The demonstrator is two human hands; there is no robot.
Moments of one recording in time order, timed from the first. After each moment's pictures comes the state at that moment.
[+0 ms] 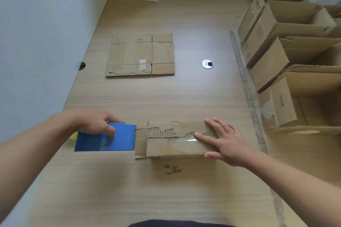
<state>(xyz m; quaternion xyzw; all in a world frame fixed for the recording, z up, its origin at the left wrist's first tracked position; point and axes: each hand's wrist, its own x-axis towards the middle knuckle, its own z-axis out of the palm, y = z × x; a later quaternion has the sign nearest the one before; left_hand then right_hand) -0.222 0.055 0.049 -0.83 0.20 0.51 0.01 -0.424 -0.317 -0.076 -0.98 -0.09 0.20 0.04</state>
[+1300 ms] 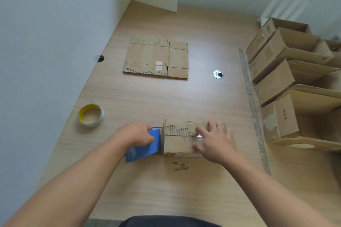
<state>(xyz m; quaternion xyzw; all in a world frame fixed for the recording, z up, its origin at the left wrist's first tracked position) -0.288 0.038 -0.033 -0.90 0.15 0.39 -0.08 -0.395 -0.211 -0.029 -0.96 0.10 0.23 0.07</state>
